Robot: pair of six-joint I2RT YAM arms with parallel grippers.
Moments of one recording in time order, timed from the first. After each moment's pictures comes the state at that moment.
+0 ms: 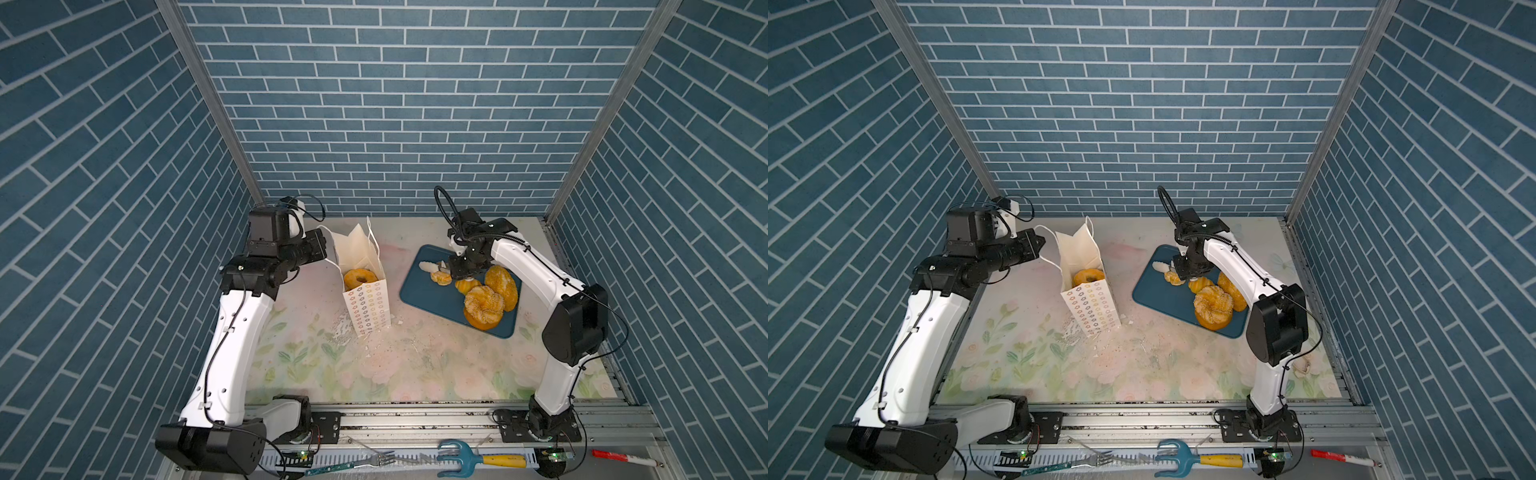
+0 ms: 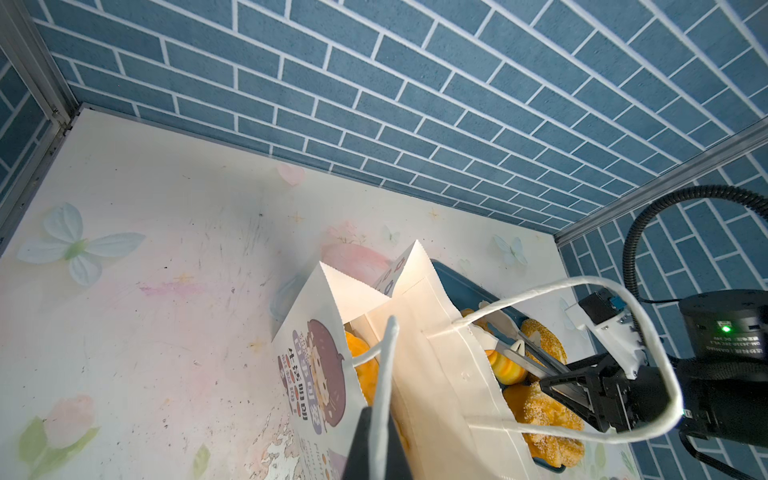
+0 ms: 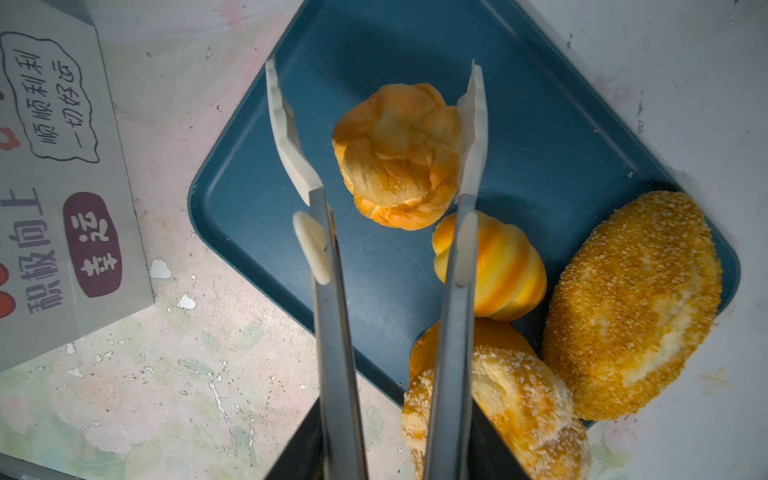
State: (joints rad) left arm -0.08 1.20 1.45 -0.83 0.26 -0.37; right arm 0.52 1.85 1.74 -1.18 0.00 0.13
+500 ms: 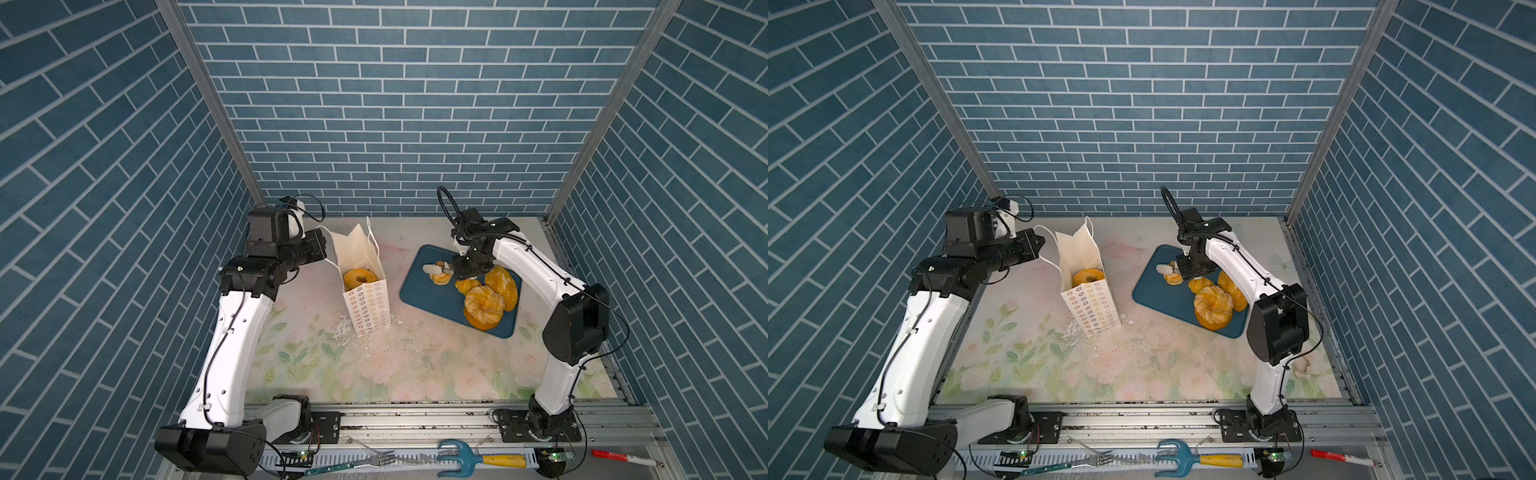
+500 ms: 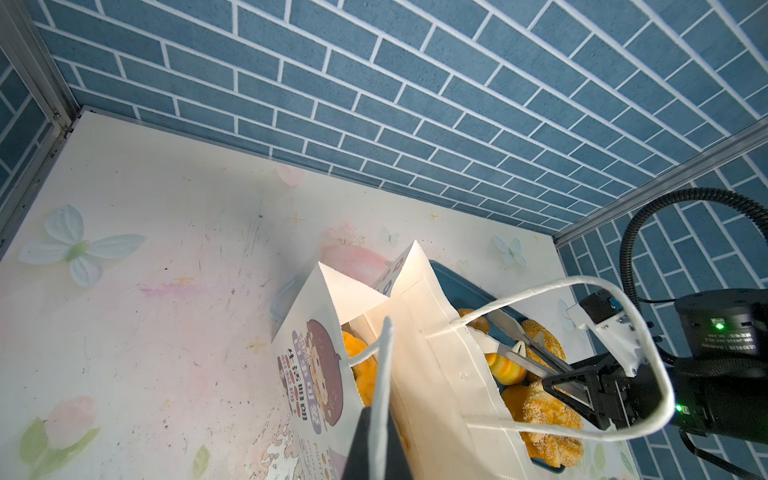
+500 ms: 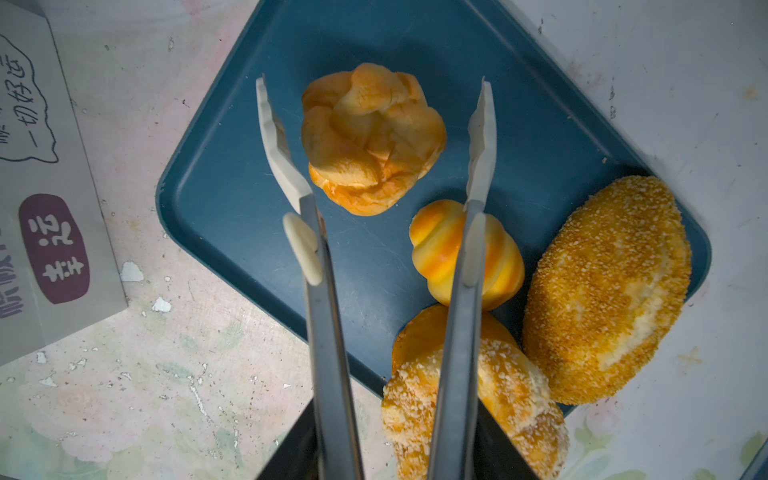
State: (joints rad) left arm -0.08 1.19 1.45 -0.83 0.26 -0.37; right arm 0.52 1.85 1.74 -1.20 0.02 0.13
